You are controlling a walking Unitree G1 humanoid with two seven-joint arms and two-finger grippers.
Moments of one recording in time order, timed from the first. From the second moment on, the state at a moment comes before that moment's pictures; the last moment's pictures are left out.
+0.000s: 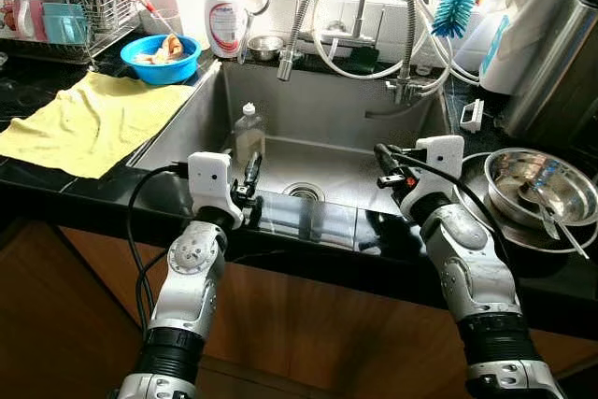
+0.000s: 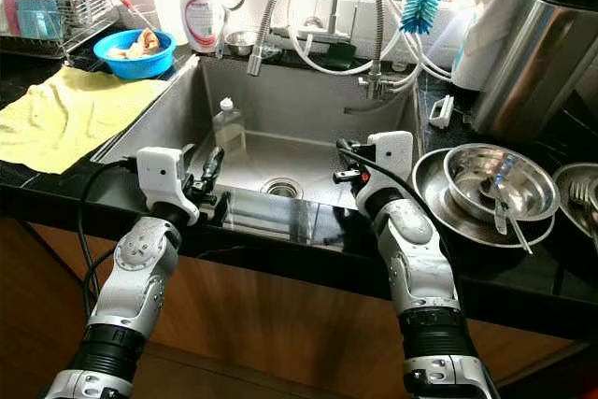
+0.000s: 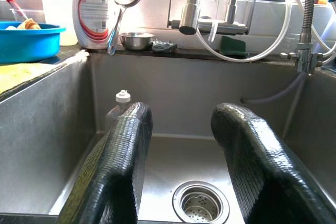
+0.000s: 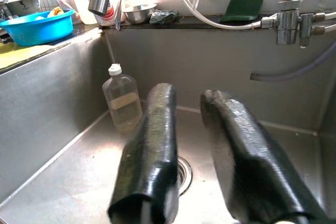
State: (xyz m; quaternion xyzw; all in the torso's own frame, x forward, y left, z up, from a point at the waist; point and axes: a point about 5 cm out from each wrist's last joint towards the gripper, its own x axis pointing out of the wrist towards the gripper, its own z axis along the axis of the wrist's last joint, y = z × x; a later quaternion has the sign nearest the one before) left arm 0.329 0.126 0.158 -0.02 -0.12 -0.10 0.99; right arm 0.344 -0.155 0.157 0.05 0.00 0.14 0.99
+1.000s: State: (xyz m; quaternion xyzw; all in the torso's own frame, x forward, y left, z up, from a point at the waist) left arm 0.328 0.125 0.156 -0.02 -0.11 -0.11 0.99; right arm 0.234 -0.184 0.216 -0.14 -0.19 -0.12 0.97
